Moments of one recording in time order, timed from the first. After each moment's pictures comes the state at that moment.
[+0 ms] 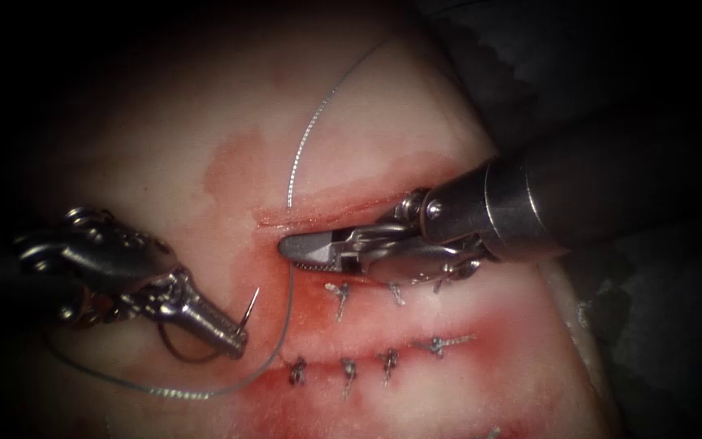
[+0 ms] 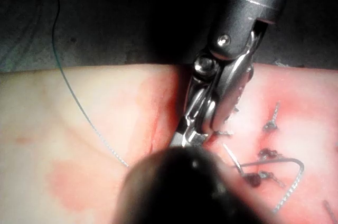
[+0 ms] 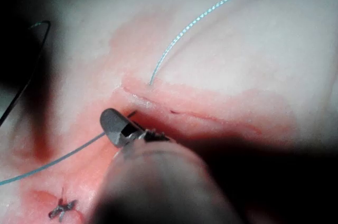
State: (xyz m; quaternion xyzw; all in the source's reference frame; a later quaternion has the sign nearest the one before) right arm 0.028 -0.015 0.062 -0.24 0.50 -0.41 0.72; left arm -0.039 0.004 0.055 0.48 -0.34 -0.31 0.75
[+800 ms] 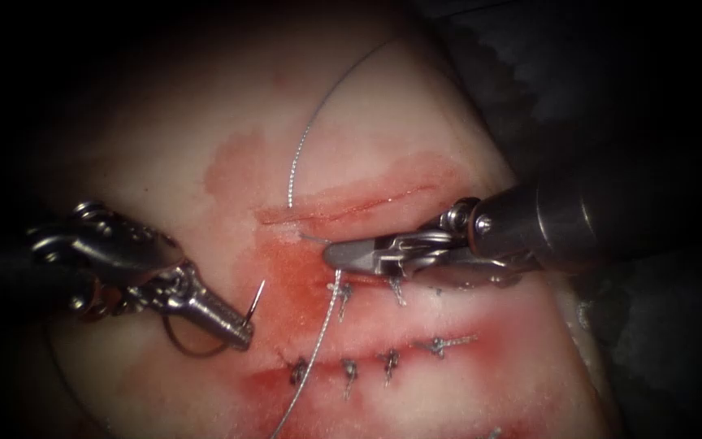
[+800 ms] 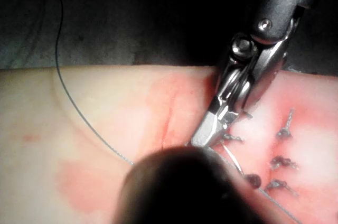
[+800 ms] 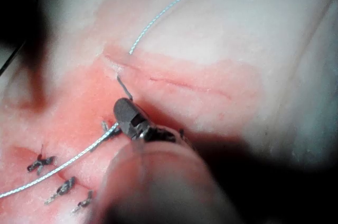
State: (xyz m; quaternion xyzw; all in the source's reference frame) right arm 0.021 -0.015 0.061 -0.28 0.45 -0.44 0.72; left arm -0.039 0.006 0.057 0.47 -0.33 -0.34 0.74
